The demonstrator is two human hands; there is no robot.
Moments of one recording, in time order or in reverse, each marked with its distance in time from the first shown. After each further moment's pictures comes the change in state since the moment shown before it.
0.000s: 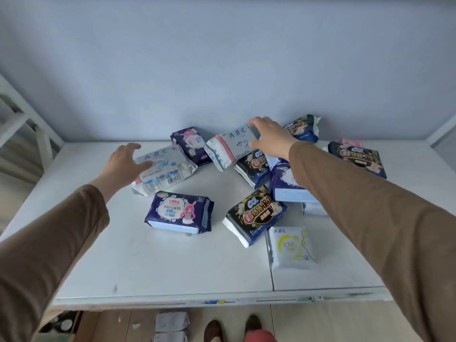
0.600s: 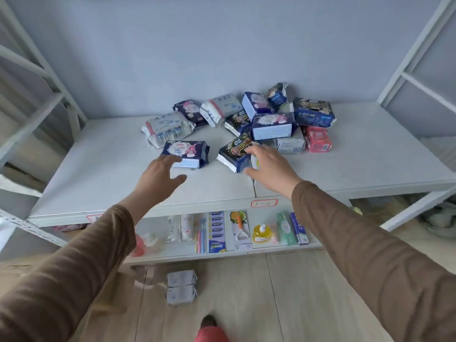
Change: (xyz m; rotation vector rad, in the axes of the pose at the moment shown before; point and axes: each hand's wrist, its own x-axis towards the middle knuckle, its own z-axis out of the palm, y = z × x) left_hand -0.296 0.041 0.012 0.027 0.017 0.347; right_hand -0.318 -0.062 0.072 0.097 0.166 0.014
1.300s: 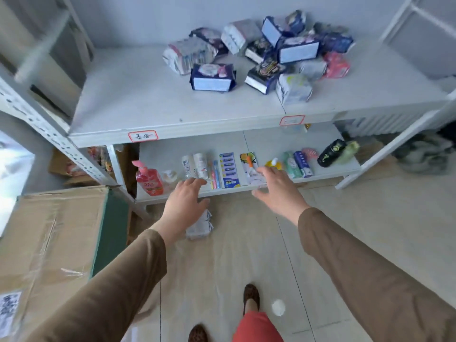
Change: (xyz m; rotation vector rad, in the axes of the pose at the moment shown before) left_hand -0.272 -0.110 0.069 -0.058 -0.221 0.058; right_hand -0.237 -0.136 0.185 -0.031 -0.090 0.211
